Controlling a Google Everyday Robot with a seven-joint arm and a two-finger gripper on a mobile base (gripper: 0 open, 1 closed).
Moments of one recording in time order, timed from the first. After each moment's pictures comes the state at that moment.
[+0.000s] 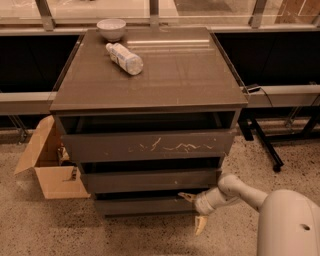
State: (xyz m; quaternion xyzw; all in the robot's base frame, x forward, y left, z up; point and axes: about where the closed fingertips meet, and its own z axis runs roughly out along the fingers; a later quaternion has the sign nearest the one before) arm 0.534 -0.141 0.262 -0.75 0.55 0.26 0.27
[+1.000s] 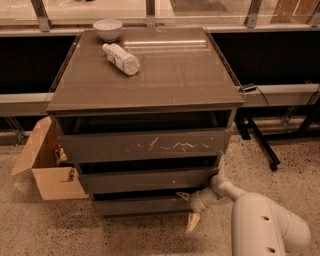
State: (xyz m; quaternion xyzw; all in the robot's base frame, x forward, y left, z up) arm 0.586 -0.124 0.201 -0.71 0.59 0.27 0.27
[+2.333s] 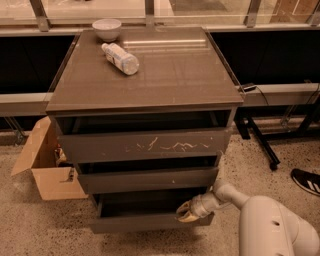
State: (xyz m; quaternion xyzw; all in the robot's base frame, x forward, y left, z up) arm 0.568 -0.129 0.193 -0.68 0.63 0.27 0.27
